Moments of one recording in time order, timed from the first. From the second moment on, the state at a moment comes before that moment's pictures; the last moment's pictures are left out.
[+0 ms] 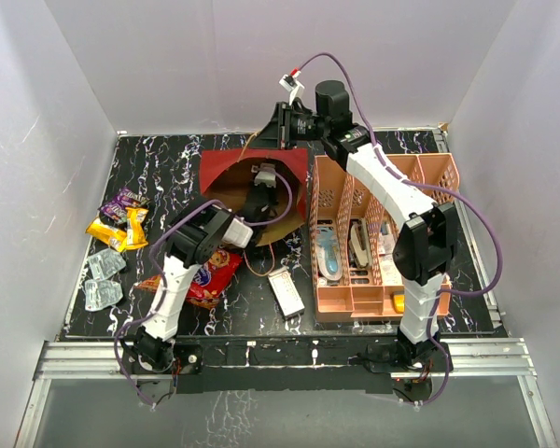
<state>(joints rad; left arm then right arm) -0.59 2.40 1.24 1.13 -0.42 0.01 0.45 1.94 1.90 -0.15 -0.87 0.61</state>
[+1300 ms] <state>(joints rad) -0.61 0.88 1.19 -0.22 0.05 0.10 0.37 2.01 1.79 0.06 -0.85 0.69</state>
